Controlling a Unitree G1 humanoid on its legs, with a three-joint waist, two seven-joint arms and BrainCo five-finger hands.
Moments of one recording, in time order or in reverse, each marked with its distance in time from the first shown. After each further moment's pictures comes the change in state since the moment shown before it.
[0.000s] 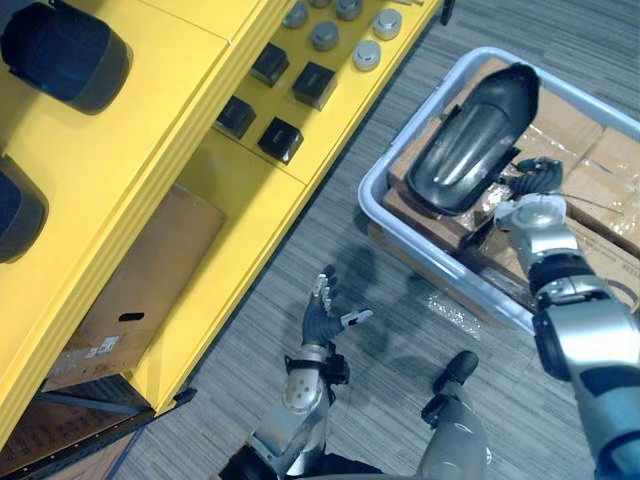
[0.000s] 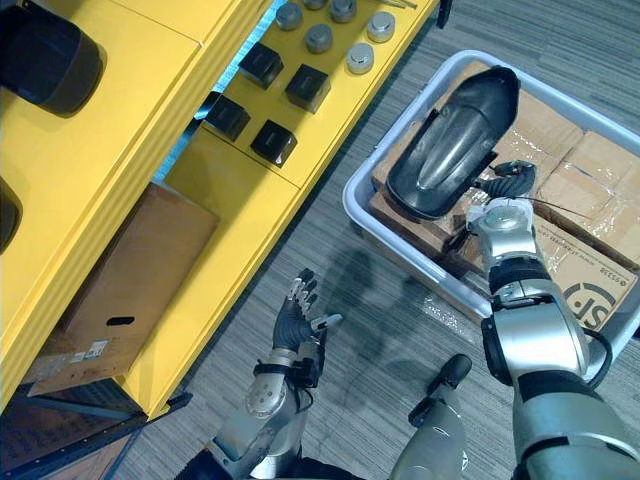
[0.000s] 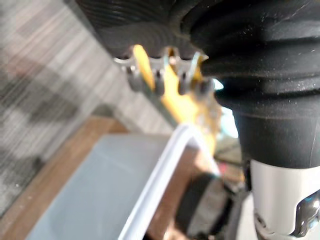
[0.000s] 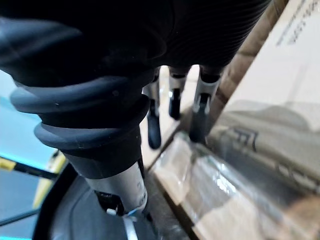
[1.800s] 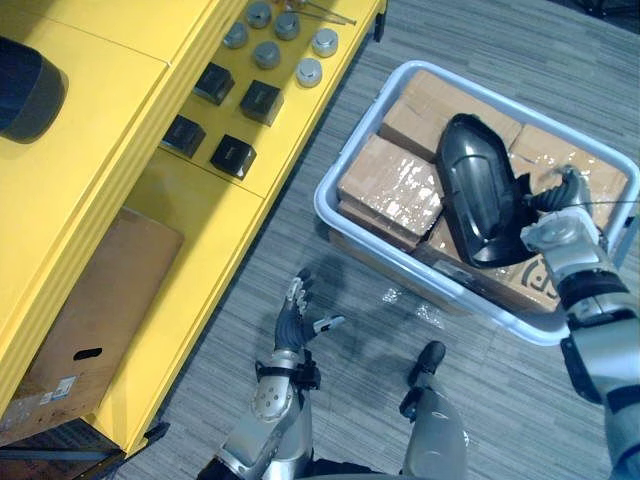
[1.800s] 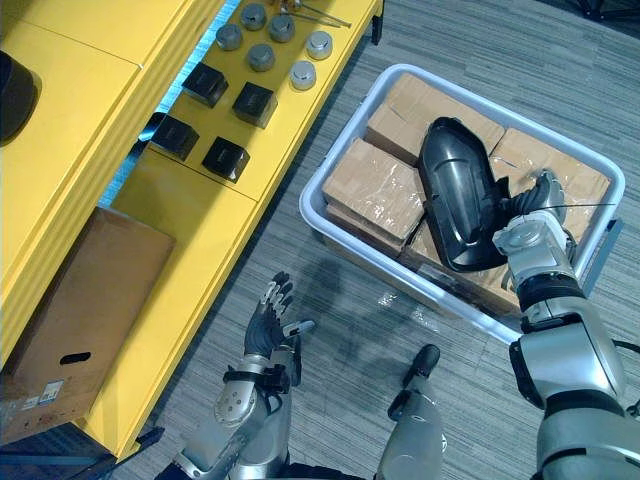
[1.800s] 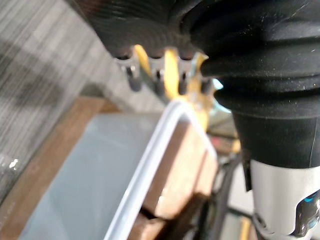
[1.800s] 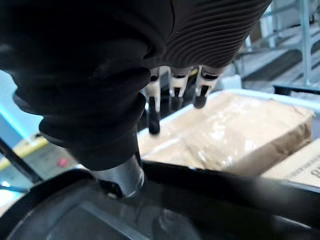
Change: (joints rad) left arm 0.073 0.114 0.079 -0.058 -0.001 -0.036 -0.079; right arm 0.132 -0.122 0.133 -0.088 -0.238 0.003 0.055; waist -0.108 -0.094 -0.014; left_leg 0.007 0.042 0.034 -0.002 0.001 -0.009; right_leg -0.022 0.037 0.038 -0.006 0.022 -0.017
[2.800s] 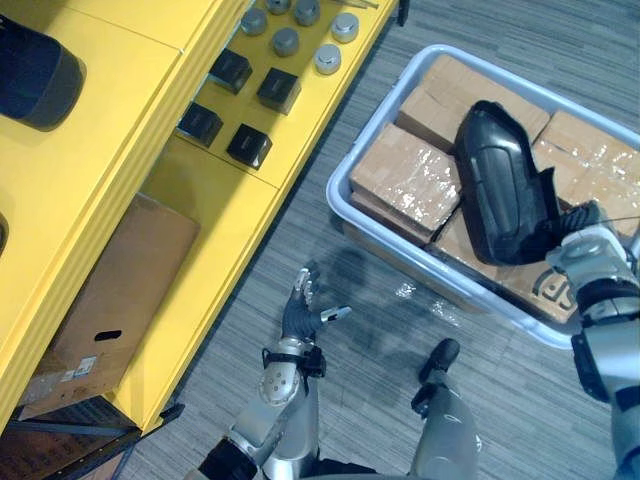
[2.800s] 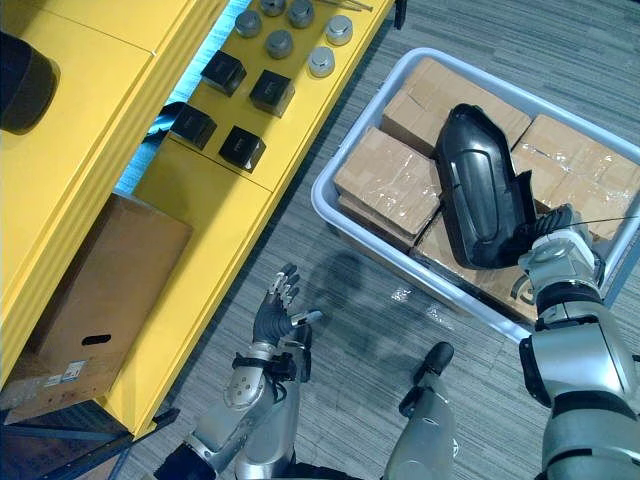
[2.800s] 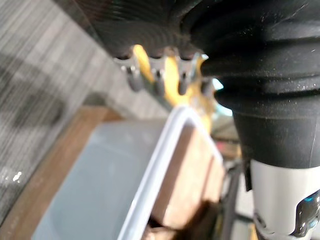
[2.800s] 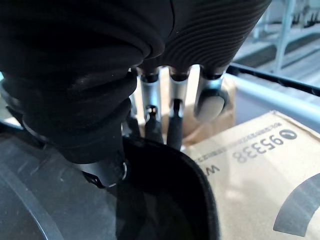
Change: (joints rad) left arm -0.081 -0.026 0.017 0.068 -0.062 -0.003 -0.026; right arm 0.011 -0.024 -0.067 0.151 -0.184 0.016 0.065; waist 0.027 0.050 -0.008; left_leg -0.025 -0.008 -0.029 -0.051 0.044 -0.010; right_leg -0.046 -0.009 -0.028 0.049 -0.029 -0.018
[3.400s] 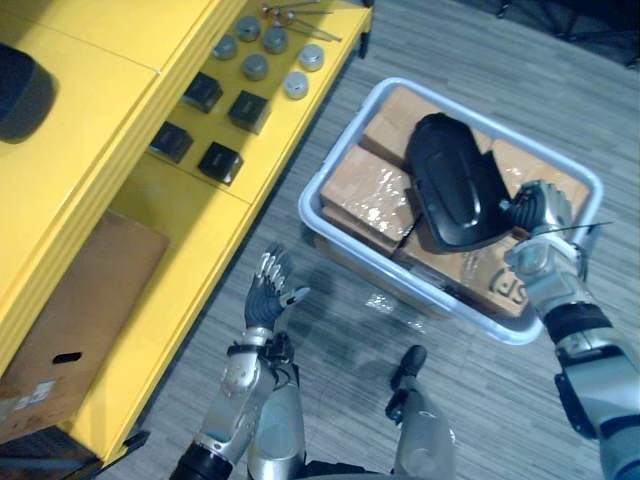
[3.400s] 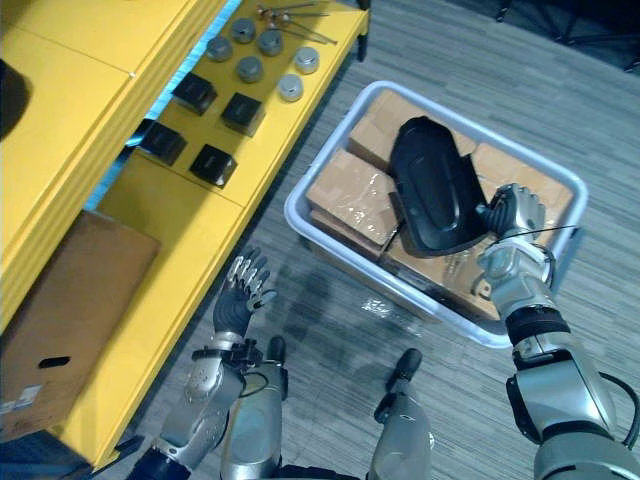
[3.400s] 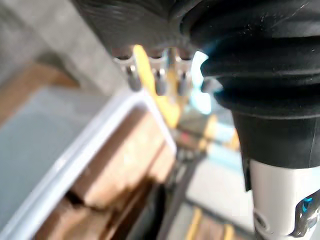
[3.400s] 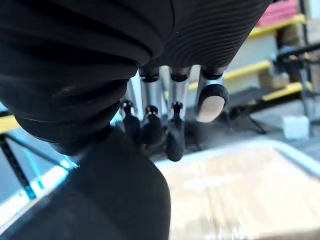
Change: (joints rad) left arm -0.126 0.110 0.174 -0.093 -0.134 0.077 -0.168; right arm 0.207 0.088 0.027 -0.497 -0.166 -0.079 -0.157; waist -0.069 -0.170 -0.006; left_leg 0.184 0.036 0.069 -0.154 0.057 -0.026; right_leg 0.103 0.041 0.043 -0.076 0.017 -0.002
